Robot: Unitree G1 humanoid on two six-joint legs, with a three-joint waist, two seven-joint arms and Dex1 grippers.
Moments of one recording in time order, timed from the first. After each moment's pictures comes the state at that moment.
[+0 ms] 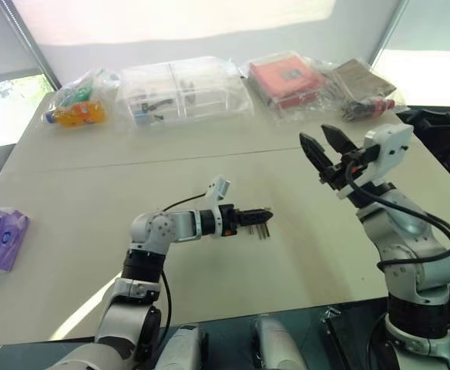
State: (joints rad) left arm -0.61 0.10 0.01 0.19 -0.75 1.17 -0.49; right arm -0.32 -0.41 -0.21 -0.47 0.52 0.49 0.32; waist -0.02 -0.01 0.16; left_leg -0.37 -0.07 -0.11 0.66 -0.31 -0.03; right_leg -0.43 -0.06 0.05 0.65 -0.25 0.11
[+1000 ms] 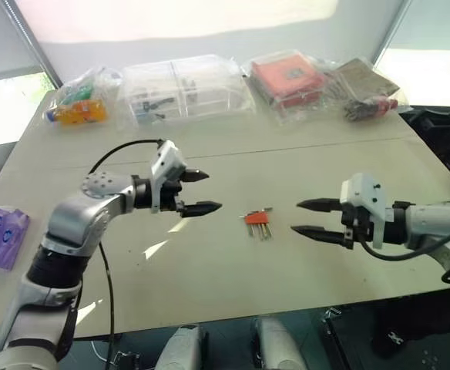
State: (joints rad) left arm -0.54 0.69 -0.10 -0.21 -0.52 0.68 -1.00; right arm -0.14 -1.04 -0.13 -0.51 0.59 0.60 1.00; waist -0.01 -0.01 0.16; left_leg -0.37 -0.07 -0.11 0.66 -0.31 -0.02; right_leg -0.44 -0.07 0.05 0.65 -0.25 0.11
